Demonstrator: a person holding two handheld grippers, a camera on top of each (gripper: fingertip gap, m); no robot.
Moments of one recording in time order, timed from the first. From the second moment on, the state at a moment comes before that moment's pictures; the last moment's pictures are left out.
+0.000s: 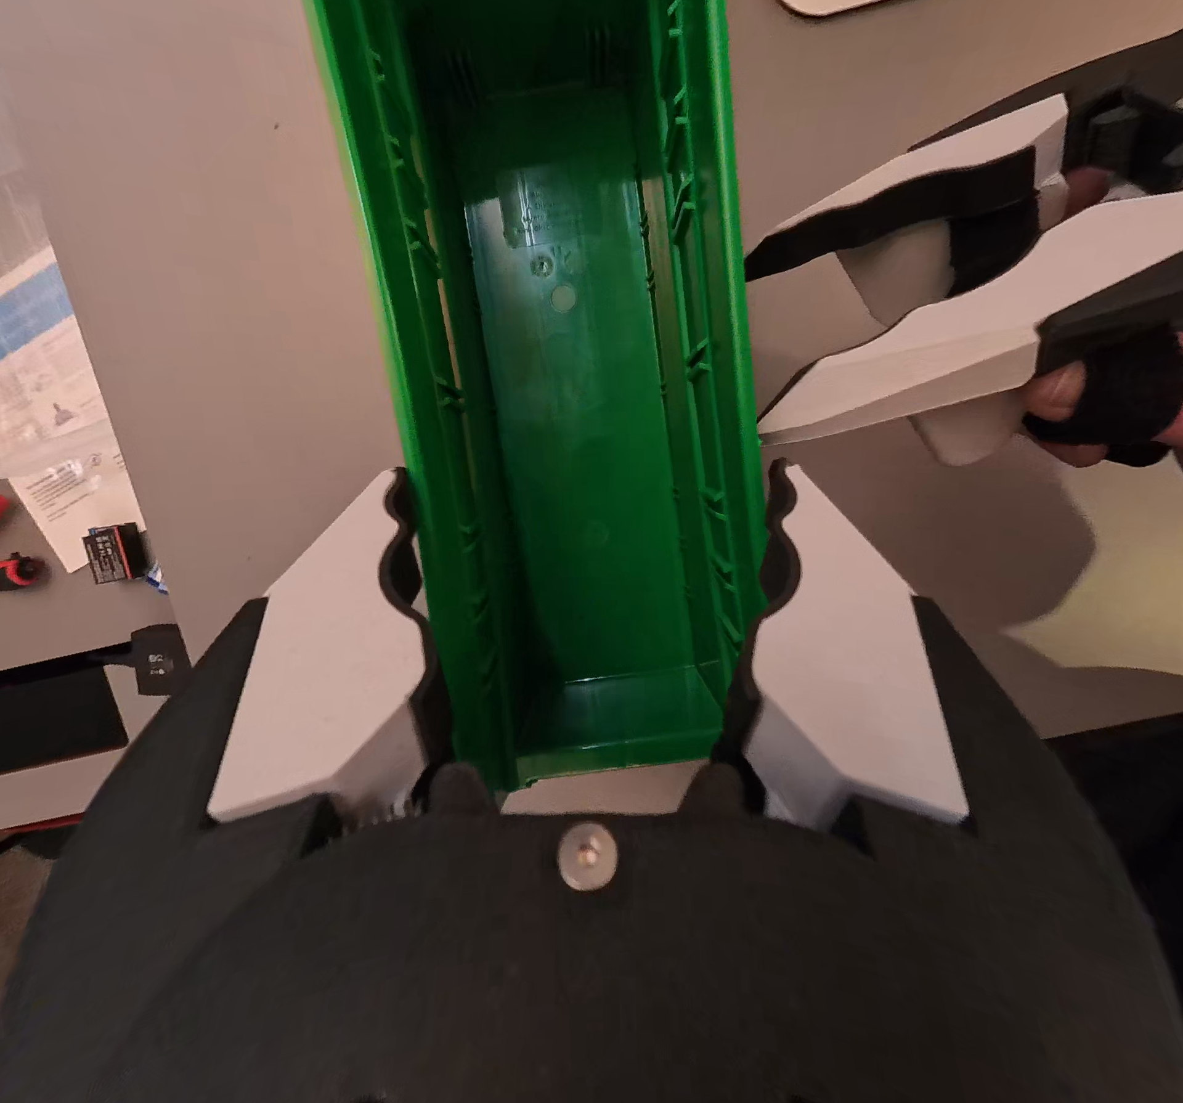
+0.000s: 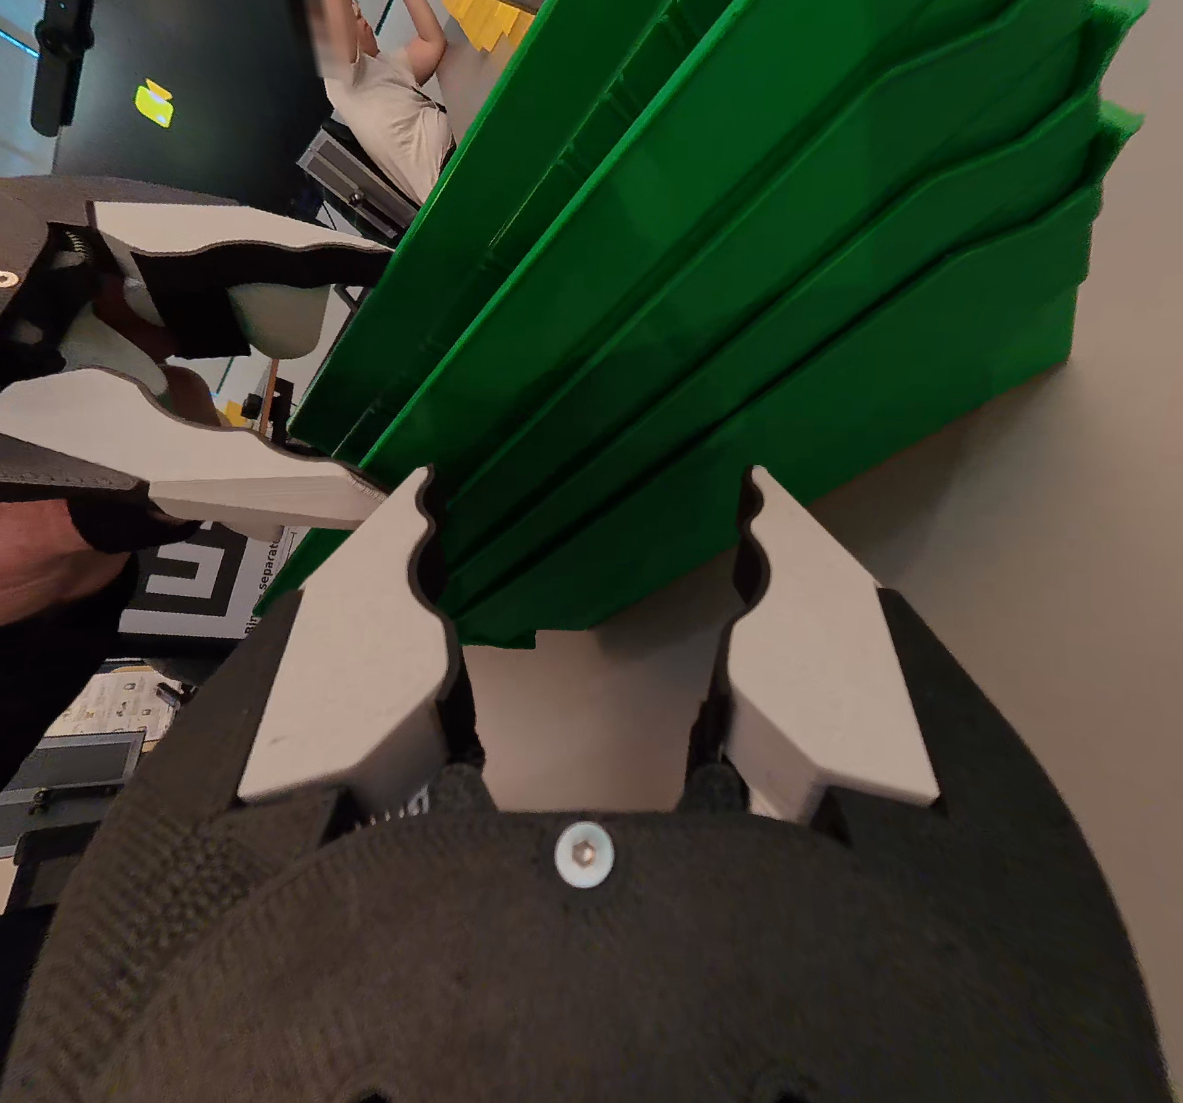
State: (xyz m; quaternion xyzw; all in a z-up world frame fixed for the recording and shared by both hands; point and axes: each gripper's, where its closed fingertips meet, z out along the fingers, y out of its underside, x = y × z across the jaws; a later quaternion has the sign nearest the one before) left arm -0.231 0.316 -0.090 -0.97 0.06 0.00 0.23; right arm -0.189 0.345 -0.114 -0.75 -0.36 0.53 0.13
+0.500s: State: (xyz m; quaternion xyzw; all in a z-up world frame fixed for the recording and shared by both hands) left arm -0.229 0.324 -0.067 -0.95 0.04 -0.03 0.30; right arm -0.193 0.347 -0.120 -0.76 -0.38 0.52 0.12
